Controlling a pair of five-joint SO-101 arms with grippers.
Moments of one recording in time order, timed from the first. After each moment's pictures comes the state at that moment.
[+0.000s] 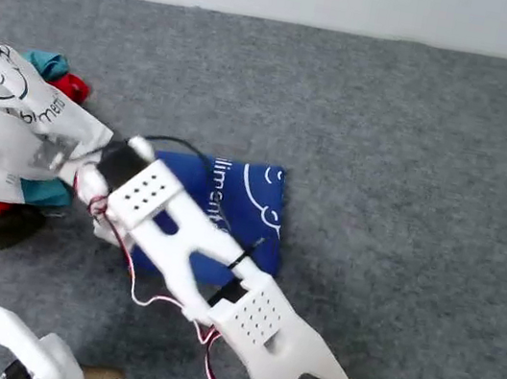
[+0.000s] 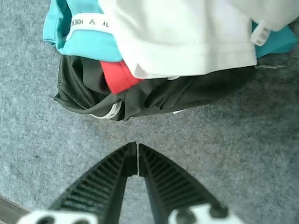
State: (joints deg) left arm -58.9 -32.2 32.0 79.8 -32.6; right arm -55.5 54.1 -64.4 100.5 19.6
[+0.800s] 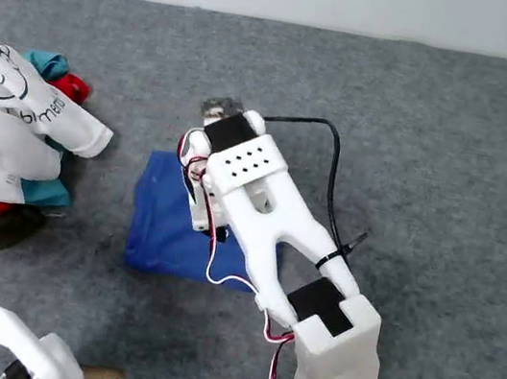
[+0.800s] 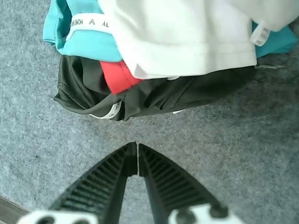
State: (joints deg) left arm -58.9 -32.2 32.0 79.8 -32.6; right arm -39.3 22.7 -20.0 100.6 -21.3
